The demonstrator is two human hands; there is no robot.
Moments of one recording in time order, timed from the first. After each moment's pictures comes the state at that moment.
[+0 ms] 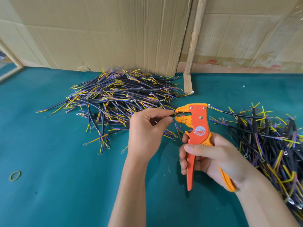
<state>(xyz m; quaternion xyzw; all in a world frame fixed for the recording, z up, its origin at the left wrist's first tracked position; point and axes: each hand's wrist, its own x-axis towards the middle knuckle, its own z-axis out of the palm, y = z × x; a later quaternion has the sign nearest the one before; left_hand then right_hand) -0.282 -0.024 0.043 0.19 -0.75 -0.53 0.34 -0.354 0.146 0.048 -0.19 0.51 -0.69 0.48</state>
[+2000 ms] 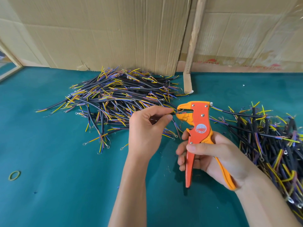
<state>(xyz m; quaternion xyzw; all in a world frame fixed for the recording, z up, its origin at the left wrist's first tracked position) -0.286 -0.024 0.040 0.18 -0.74 -0.54 0.35 -0.357 0.148 0.048 -0.18 0.50 -0.69 0.48</state>
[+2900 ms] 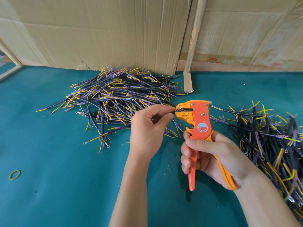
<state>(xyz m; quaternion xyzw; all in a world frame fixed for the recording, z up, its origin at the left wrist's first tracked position) -0.288 -0.024 0.039 0.16 -0.75 -0.54 0.34 -0.354 0.145 0.049 -0.20 0.46 -0.70 0.50</state>
